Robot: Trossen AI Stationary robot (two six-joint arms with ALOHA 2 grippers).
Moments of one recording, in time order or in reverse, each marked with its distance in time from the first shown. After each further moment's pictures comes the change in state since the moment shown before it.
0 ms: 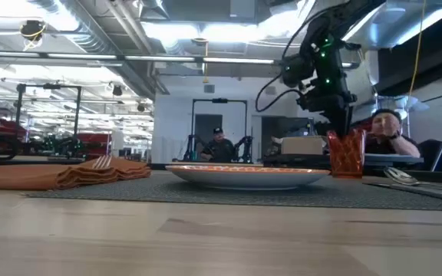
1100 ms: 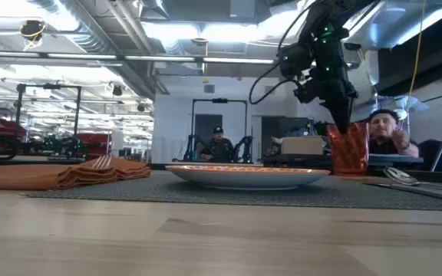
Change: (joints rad) left arm 0.000 0.000 0.000 -0.001 -0.015 0.025; right arm 0.114 -0.032 0.000 -0.056 -0.137 0.089
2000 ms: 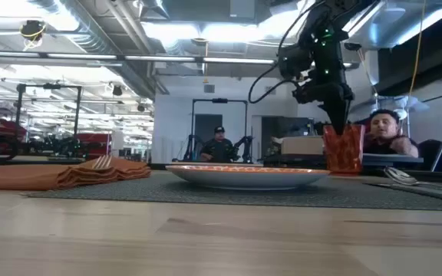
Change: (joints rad) left arm 0.000 0.000 0.000 0.001 0.000 -0.011; right arm -0.030 0.000 -0.023 0.038 0.042 -0.060
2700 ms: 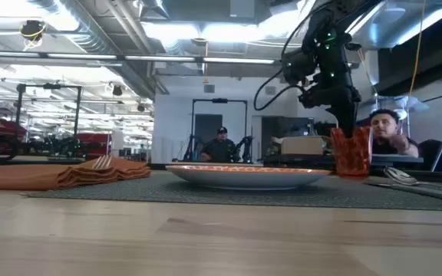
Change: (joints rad) left arm -0.006 0.000 0.000 -0.001 0.000 0.000; right arm 0.002 -0.002 -0.029 -0.016 -0.032 0.000
